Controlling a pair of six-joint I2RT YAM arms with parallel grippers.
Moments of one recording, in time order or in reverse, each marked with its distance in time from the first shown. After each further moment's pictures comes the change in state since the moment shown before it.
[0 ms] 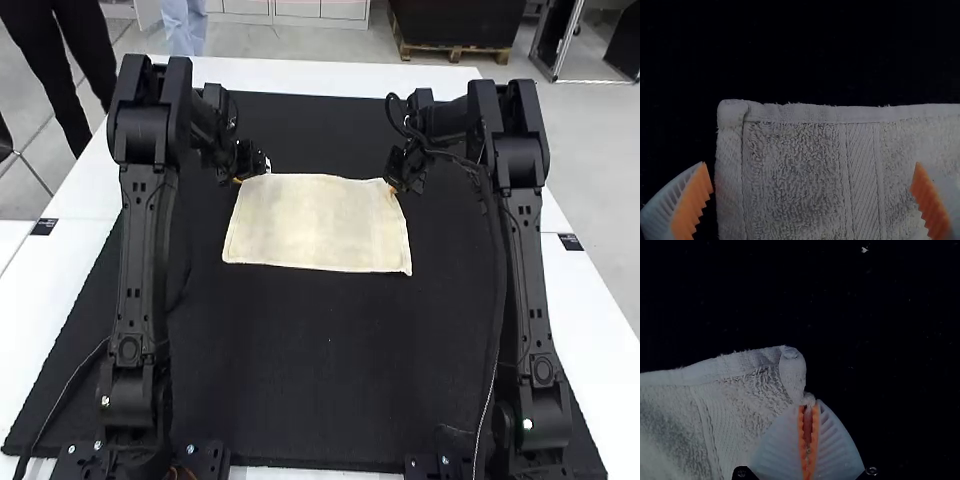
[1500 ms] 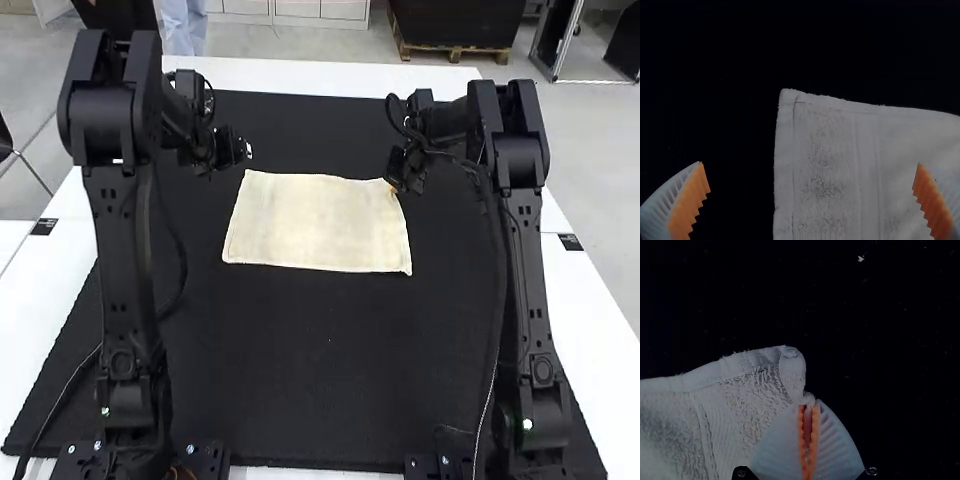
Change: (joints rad) left arm 0.065 -0.283 -0.321 0.151 -0.040 -0.026; right arm 0.000 0.000 -0.008 0.022 0.016 0.000
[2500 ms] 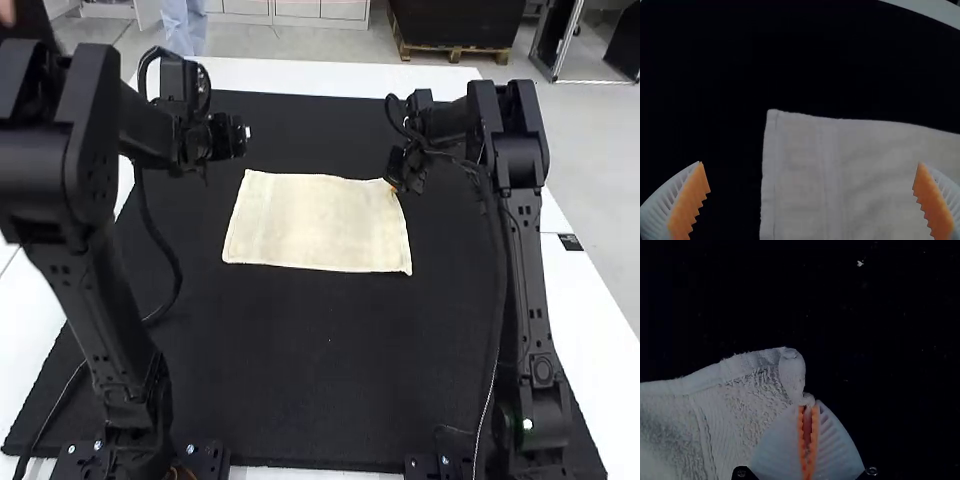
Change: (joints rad) left arm -0.049 -0.485 -0.449 0.200 -0.125 0.010; right arm 0.001 0.000 0.000 0.006 0.011 0.000
